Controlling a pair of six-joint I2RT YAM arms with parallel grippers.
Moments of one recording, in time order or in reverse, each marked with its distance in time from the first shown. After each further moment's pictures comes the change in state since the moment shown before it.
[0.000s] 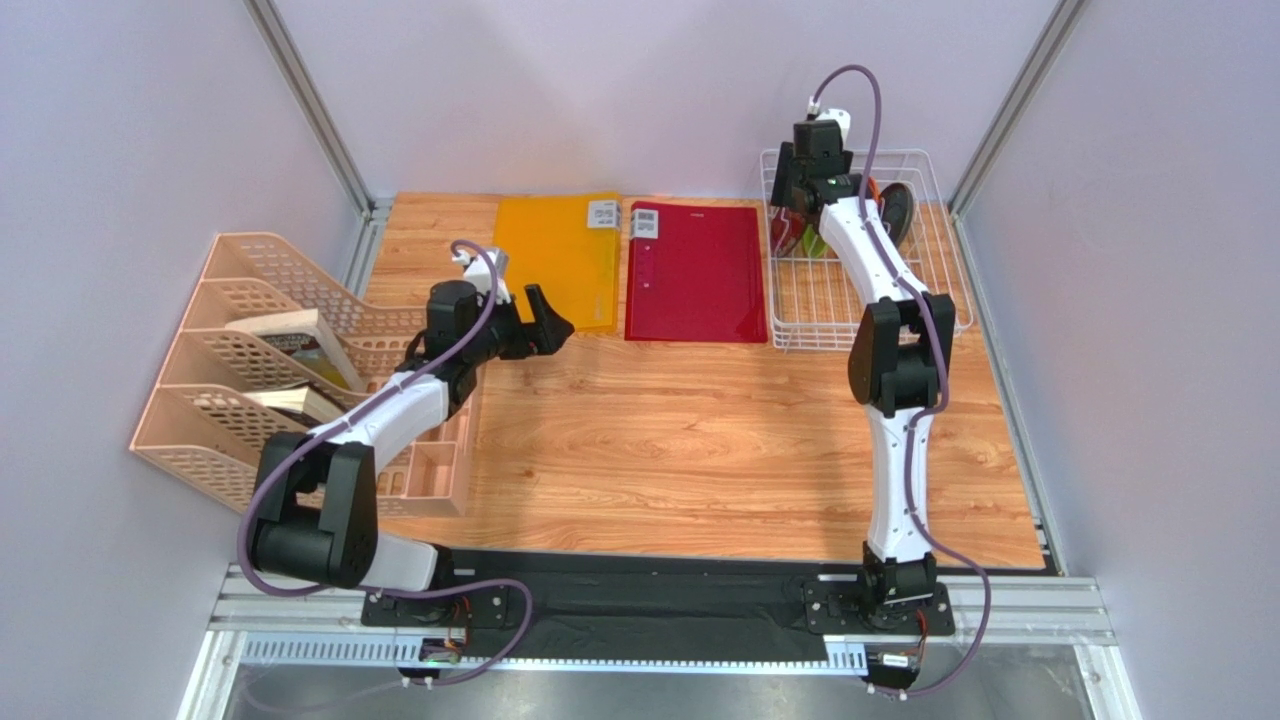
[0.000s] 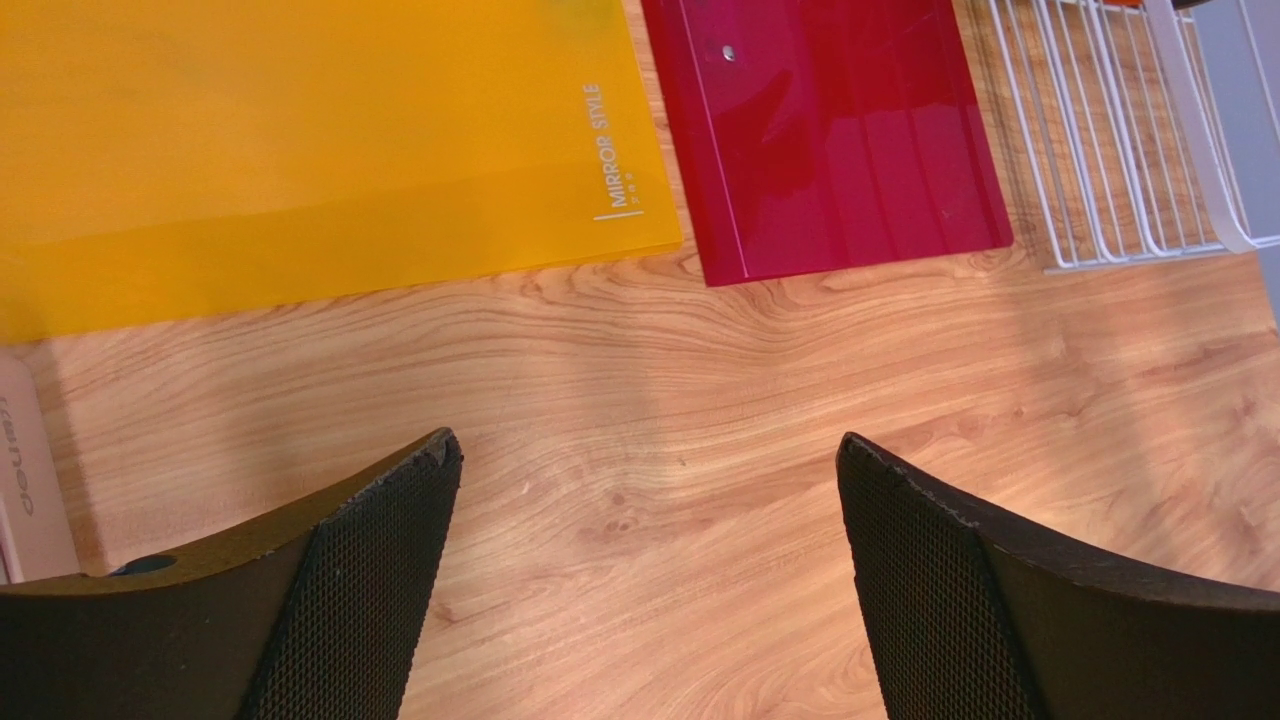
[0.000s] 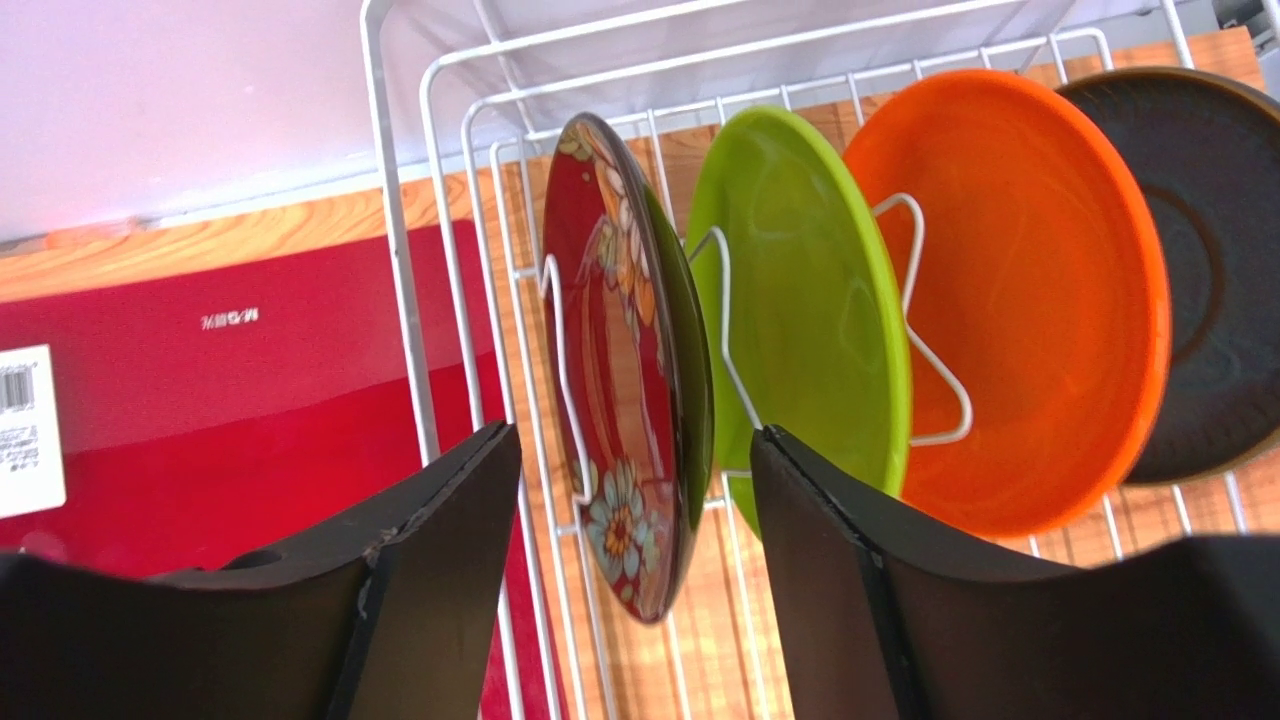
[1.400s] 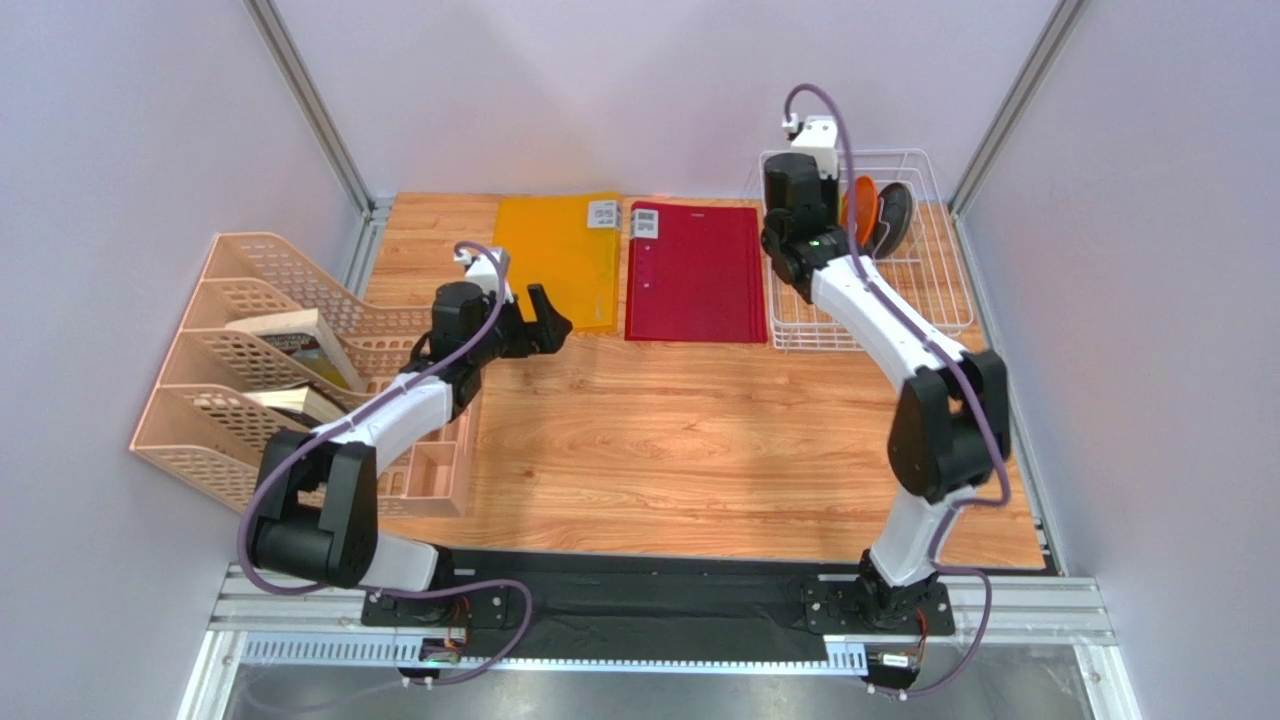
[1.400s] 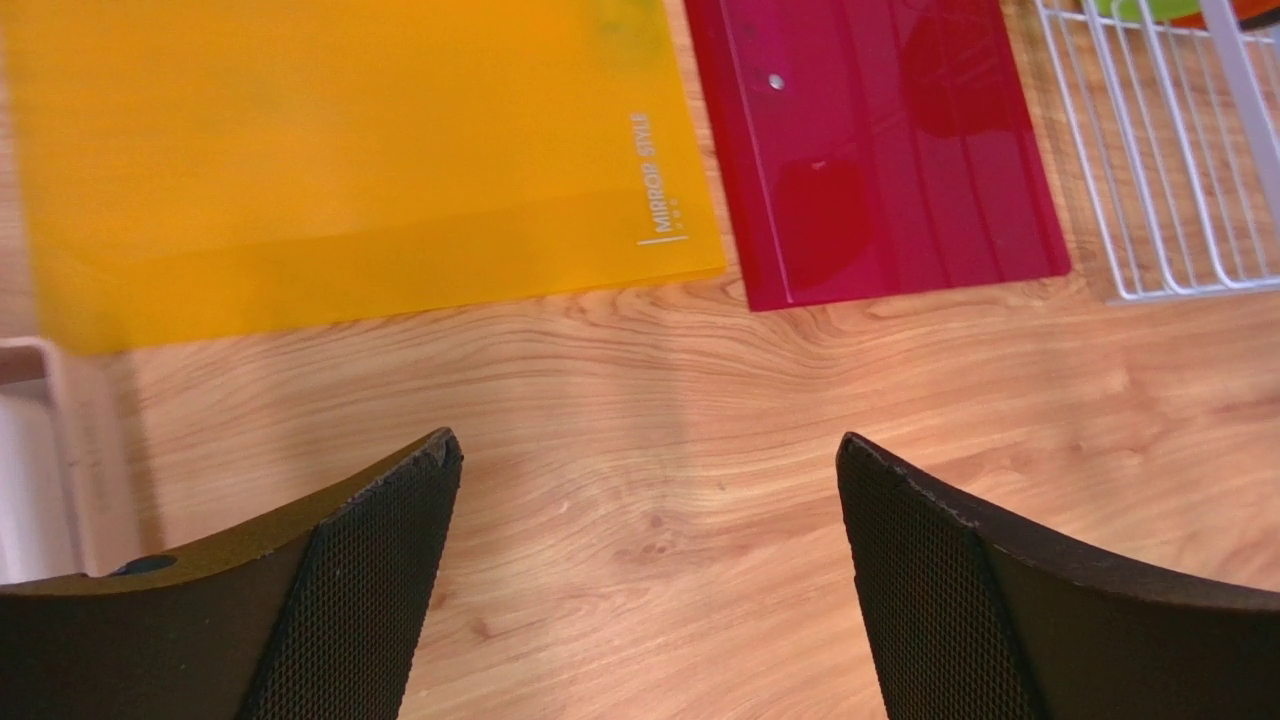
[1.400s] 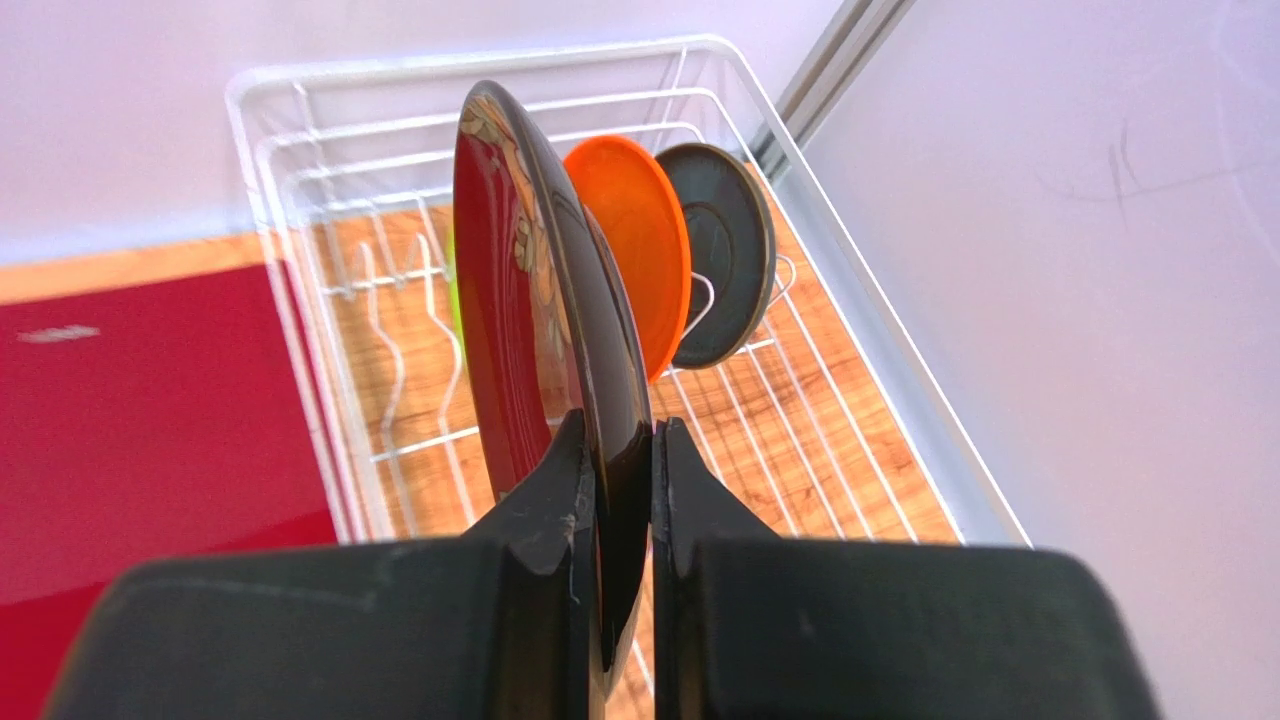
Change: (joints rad) left arm -0.026 -0.013 -0.010 0.013 -0.116 0.033; right arm 0.208 -0.472 -0.634 0.425 0.557 -0.283
